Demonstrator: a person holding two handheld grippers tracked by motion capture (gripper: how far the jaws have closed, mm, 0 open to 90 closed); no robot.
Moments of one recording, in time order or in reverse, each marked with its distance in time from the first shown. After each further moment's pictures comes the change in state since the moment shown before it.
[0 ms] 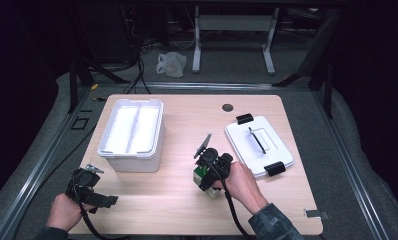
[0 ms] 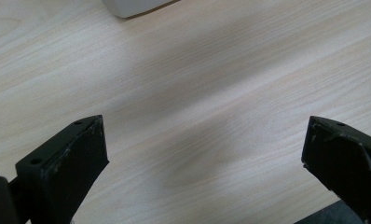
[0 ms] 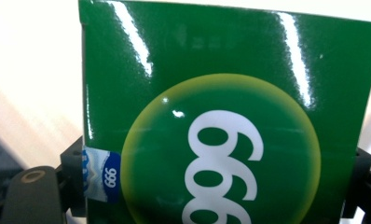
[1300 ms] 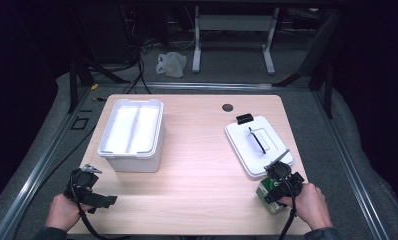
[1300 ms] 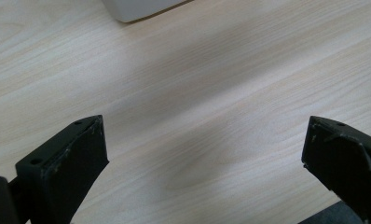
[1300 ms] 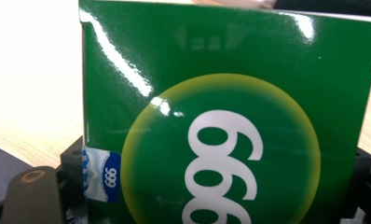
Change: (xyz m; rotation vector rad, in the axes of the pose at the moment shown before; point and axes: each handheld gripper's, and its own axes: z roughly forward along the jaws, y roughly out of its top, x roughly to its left) left arm 0.003 -0.003 -0.001 -0.027 -0.011 0.002; right arm -0.092 -0.163 -0.002 0.068 -0.048 0.318
